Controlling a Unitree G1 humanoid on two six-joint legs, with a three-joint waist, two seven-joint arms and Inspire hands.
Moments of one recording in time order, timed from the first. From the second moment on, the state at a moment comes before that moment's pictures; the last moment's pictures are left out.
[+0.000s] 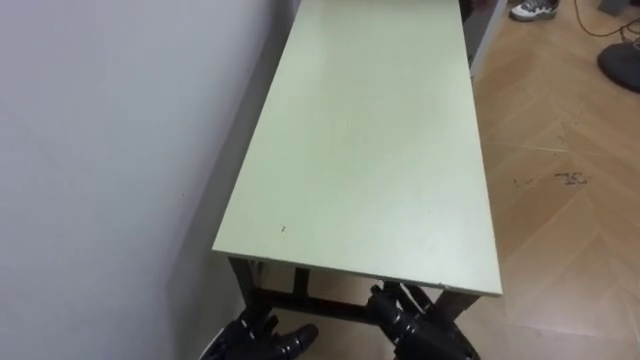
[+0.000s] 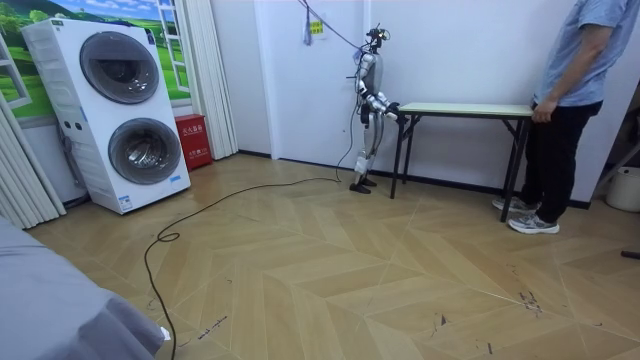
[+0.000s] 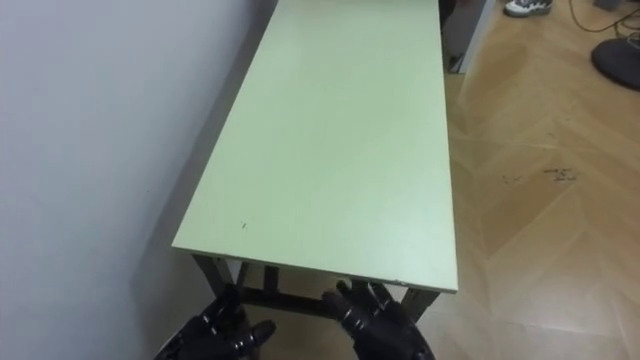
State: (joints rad) left arm 0.33 0.20 -0.24 0.42 -0.73 0.00 -0.21; right arm 0.30 -0.22 0.21 0.49 0.85 -0.03 0.45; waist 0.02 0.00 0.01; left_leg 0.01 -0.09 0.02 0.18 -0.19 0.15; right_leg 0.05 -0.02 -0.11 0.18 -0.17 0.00
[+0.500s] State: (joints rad) left arm 0.28 0.22 -0.16 0.85 -0.62 -0.05 -0.18; right arm 0.23 -0.24 0.19 0.84 0.35 -0.05 0.33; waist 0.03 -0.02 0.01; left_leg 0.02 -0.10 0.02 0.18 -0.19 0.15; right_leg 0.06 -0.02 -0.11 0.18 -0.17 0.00
